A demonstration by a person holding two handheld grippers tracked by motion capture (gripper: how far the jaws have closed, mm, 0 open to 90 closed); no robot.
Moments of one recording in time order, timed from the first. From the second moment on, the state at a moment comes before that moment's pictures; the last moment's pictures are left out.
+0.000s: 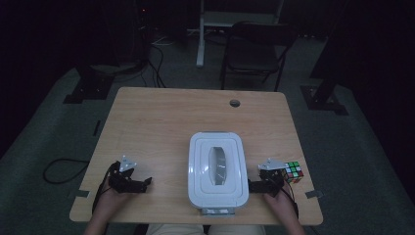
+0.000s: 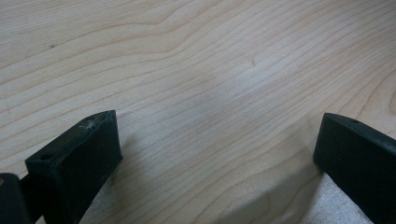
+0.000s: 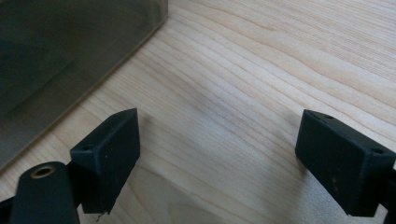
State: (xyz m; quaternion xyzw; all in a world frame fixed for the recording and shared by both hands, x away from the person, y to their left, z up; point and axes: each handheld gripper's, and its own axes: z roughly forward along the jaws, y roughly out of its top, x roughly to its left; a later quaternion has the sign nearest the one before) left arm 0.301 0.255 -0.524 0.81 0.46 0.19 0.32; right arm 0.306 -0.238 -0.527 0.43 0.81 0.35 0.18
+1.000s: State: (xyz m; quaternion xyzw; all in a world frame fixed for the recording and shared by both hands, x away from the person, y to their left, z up) left arm 0.289 0.241 -0.478 0.81 0.41 0.16 0.38; right arm 0.306 -0.237 -0.528 0.43 0.81 0.35 0.18
